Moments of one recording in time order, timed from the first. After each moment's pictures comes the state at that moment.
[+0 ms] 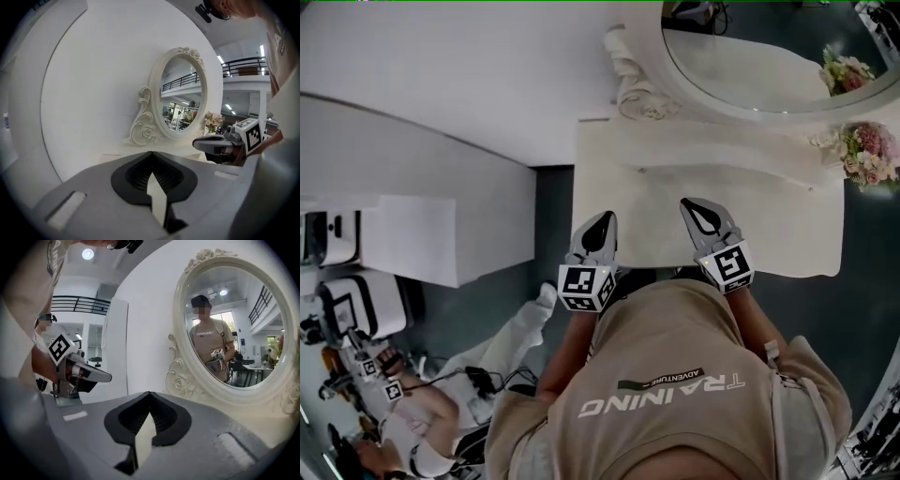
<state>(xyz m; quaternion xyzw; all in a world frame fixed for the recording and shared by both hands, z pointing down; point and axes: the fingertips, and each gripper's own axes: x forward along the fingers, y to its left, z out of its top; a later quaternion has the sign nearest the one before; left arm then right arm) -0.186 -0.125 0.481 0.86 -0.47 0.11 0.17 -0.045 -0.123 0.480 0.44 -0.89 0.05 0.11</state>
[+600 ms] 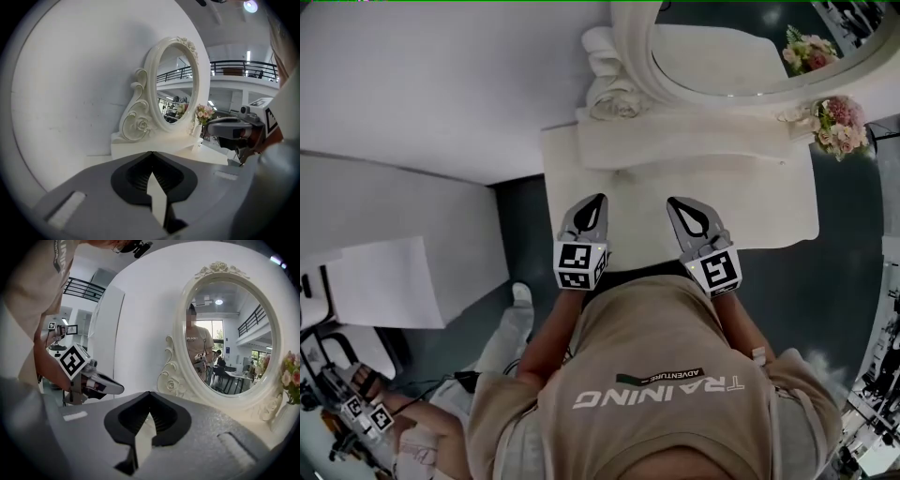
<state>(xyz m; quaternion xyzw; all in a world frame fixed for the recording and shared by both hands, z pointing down) -0.171 -0.180 0.523 0.91 -0.36 0.14 0.16 -0.062 -0.124 0.464 0.52 -0.84 0.02 0.16</state>
